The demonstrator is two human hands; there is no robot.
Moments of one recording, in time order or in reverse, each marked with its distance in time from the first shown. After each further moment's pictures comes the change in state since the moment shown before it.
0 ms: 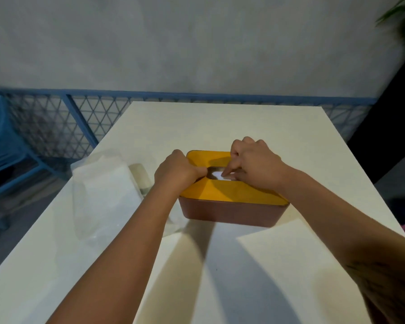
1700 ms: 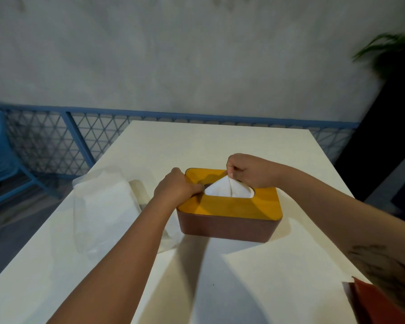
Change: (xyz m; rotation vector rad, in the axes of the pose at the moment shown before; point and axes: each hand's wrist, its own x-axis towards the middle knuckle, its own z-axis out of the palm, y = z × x) left_hand 0.009 -0.008 0.000 -0.045 -0.093 0.040; right_hand 0.013 0.009 -0.030 0.428 -0.194 0.128
